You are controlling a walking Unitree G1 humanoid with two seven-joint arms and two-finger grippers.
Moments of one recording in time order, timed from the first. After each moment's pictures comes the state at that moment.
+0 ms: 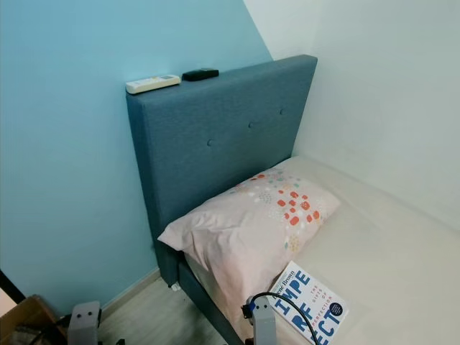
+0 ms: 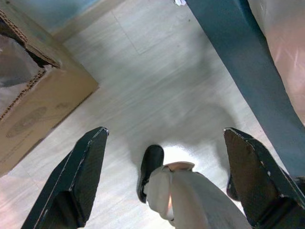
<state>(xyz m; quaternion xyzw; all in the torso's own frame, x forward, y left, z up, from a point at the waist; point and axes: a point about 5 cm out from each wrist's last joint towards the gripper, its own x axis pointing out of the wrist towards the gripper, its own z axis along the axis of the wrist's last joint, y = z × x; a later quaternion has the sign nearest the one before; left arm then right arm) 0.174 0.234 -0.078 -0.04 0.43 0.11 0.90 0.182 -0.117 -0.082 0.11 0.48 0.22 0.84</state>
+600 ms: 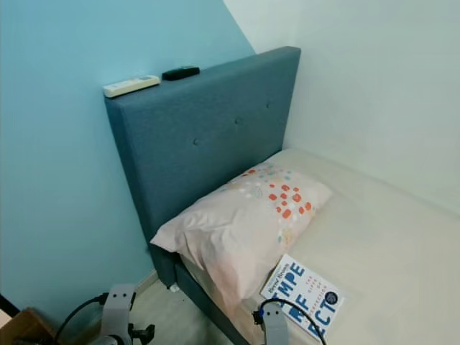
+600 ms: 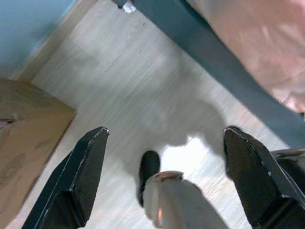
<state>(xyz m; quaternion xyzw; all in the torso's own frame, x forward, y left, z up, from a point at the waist) 0.202 0.197 -0.072 -0.01 0.43 0.01 0.90 0.174 -0.138 -0.090 0.06 0.50 0.14 0.85</state>
